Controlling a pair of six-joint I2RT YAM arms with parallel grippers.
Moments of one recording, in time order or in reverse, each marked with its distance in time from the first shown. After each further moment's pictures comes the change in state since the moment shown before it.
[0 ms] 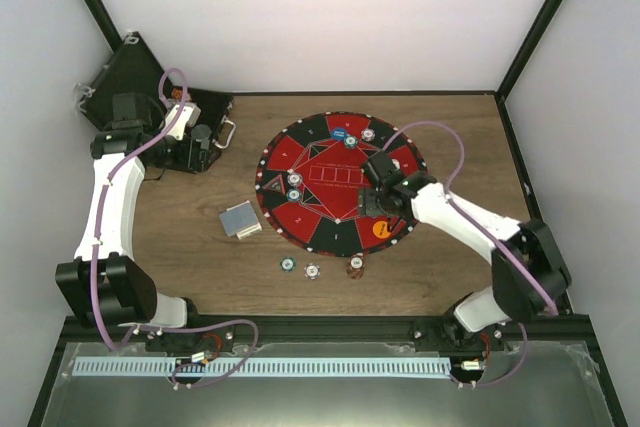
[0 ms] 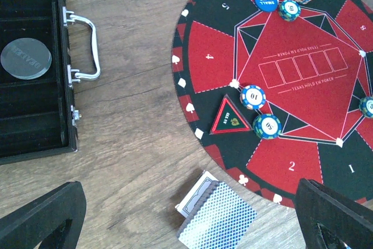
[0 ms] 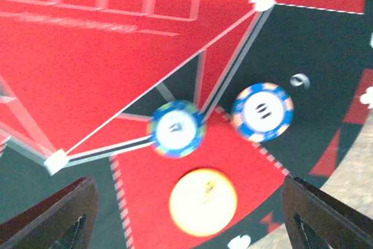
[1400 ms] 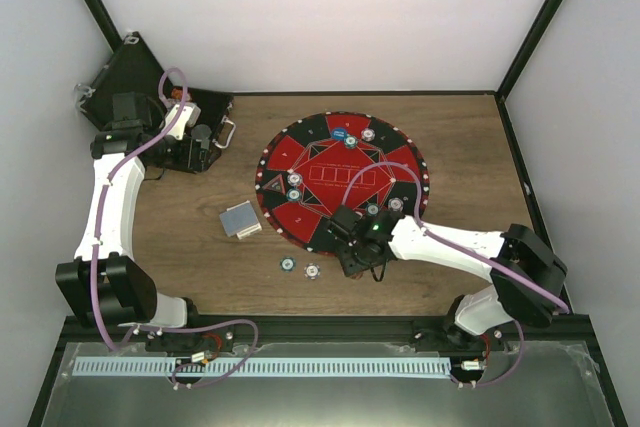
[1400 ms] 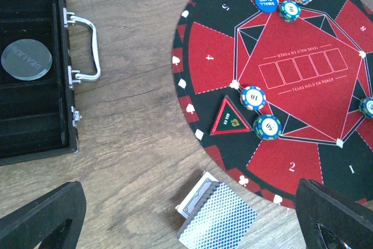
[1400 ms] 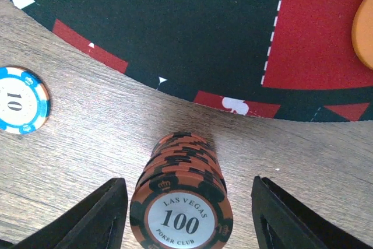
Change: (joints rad) left arm 0.000 0.000 0.000 0.003 0.002 -0.001; right arm 0.439 -0.069 -0.103 -0.153 -0.141 0.097
